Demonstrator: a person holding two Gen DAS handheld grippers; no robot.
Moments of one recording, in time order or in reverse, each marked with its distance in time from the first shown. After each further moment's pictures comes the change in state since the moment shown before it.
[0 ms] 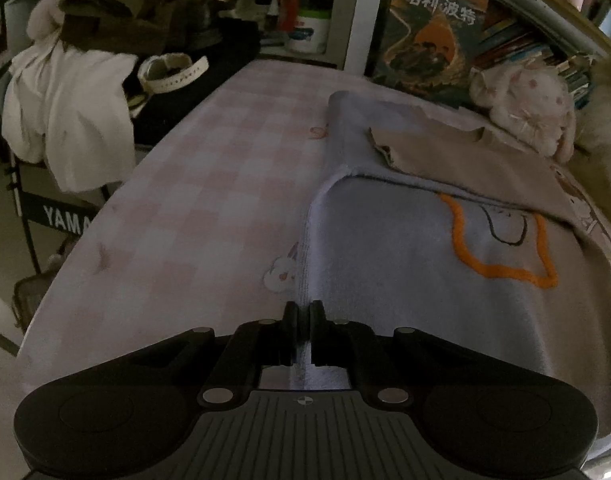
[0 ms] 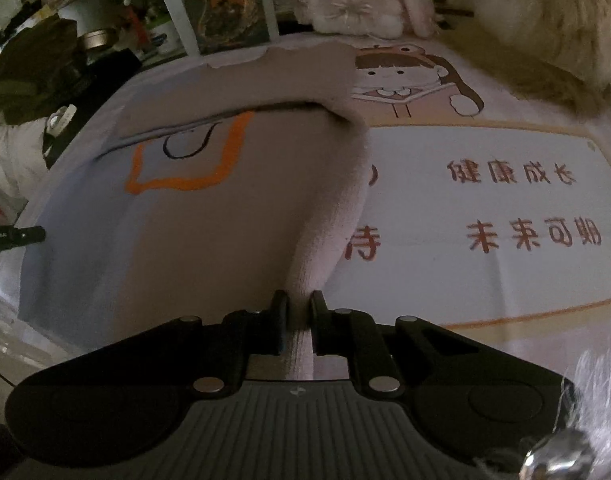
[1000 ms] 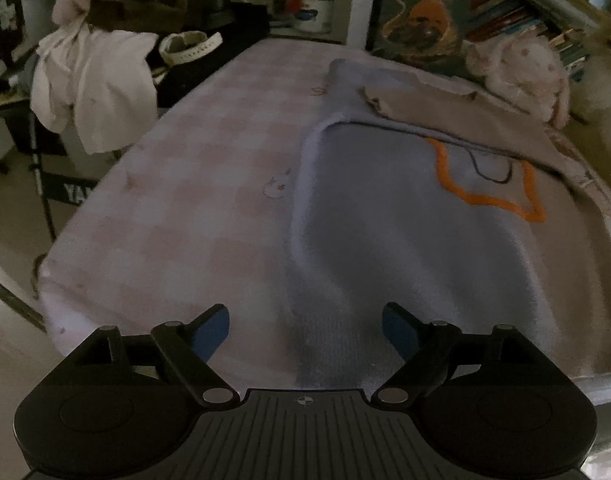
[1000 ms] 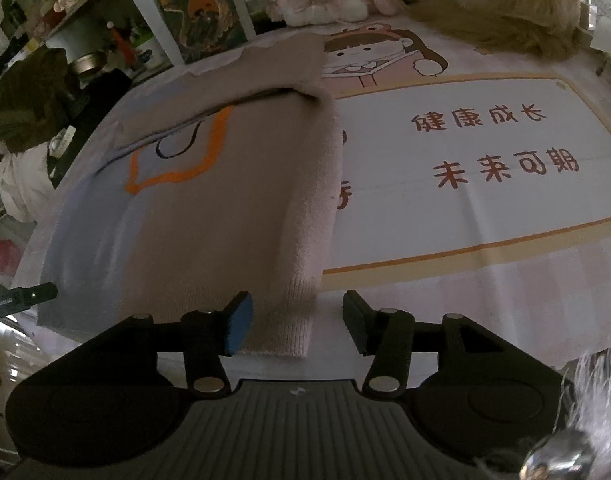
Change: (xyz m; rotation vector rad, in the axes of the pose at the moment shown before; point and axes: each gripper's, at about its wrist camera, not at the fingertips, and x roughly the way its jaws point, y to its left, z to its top) left arm -0.033 -0.017 -0.053 0.014 0.027 0.040; right arm -0.015 -0.018 -0.027 0.103 -0.010 0.033
